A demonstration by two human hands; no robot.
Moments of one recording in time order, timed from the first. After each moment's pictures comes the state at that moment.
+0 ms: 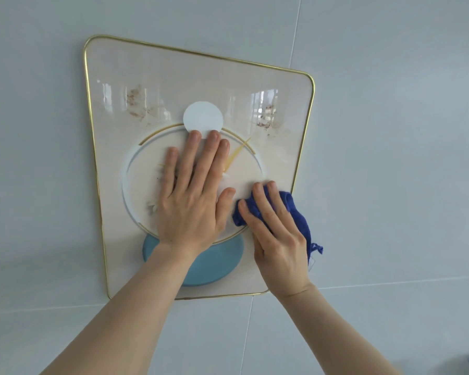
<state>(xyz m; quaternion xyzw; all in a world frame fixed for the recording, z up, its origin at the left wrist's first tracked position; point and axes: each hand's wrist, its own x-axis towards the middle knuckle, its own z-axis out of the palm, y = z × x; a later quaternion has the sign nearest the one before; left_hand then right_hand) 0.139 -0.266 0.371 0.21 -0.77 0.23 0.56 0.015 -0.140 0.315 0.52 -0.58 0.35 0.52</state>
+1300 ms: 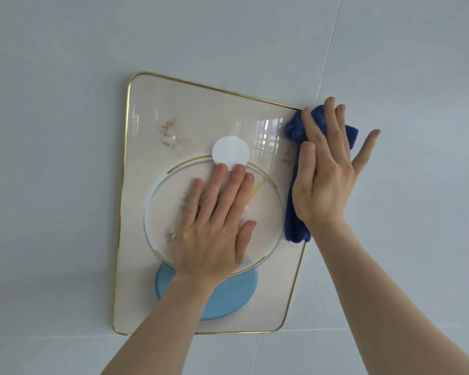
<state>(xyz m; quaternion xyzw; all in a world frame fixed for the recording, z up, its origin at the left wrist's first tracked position) 0.136 -0.271 0.369 0.21 -0.75 0.26 0.57 0.009 -0.162 0.473 0.42 -0.55 0.44 0.57</state>
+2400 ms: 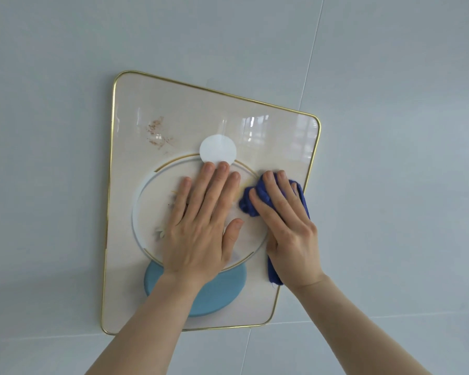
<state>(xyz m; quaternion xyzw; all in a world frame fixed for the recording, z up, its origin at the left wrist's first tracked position) 0.142 -0.267 0.370 0.19 -0.77 0.22 0.57 0.009 -0.141 0.384 0.56 -0.56 0.32 0.52</state>
